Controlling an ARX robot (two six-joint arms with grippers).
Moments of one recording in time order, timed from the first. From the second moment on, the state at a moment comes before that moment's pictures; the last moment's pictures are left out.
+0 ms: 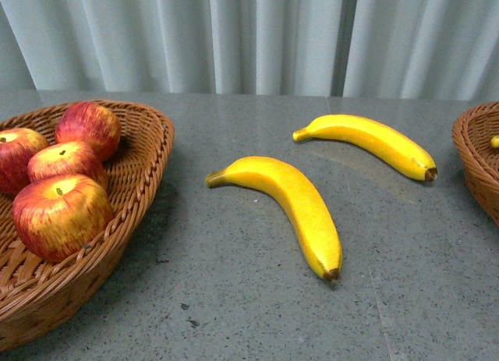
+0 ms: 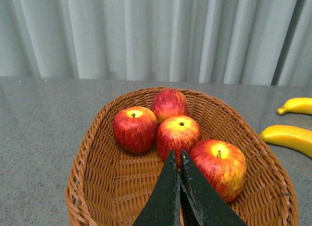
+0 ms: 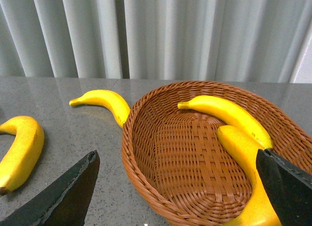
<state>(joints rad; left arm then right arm) 0.00 0.18 0.01 0.18 0.00 0.00 0.00 0.00 0.01 -0.01 0.00 0.00</state>
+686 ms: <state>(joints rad) 0.00 0.01 0.02 0.00 0.00 0.00 0.00 0.00 0.01 -0.01 0.00 0.00</state>
